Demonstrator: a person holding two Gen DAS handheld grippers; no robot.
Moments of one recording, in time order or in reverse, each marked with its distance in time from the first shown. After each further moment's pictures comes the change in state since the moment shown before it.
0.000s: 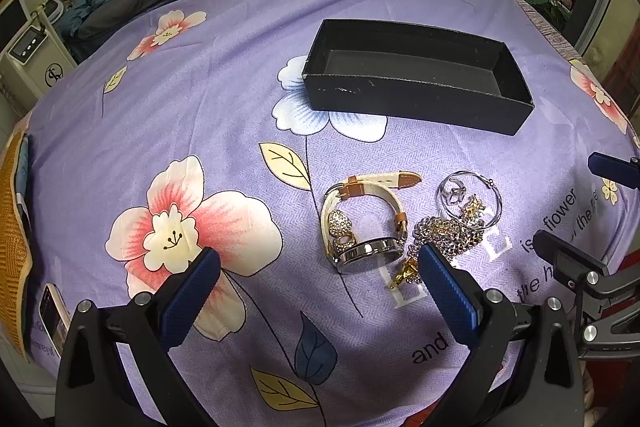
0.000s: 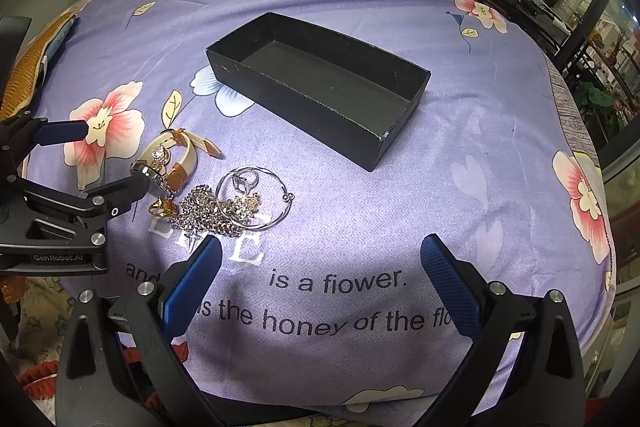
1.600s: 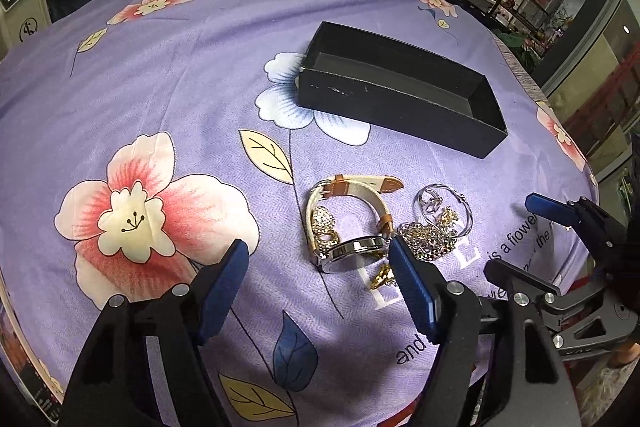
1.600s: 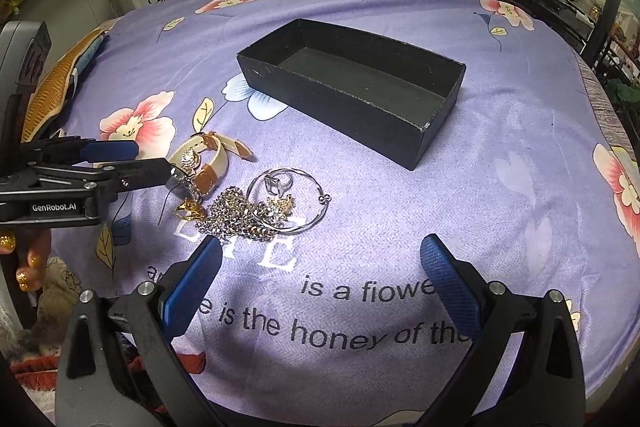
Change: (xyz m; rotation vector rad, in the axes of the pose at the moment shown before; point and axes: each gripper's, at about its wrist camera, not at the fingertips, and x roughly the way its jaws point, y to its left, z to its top) left arm 0.007 0.024 -0.014 -0.120 -0.044 -0.244; right arm 0.015 0.007 -0.011 0.014 -0.077 0.168
